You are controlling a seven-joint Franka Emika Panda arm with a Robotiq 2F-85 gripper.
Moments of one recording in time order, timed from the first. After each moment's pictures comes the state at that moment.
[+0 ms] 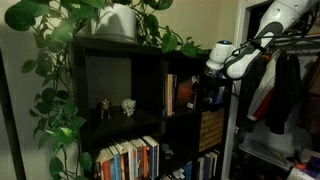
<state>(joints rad) -0.04 0.01 -0.01 -2.40 -0.65 2.91 0.84</state>
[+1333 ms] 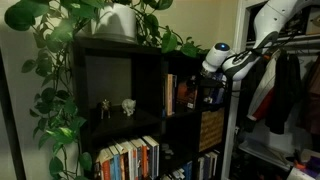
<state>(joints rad) -0.04 0.10 -0.05 -2.23 -1.33 2.97 1.62</state>
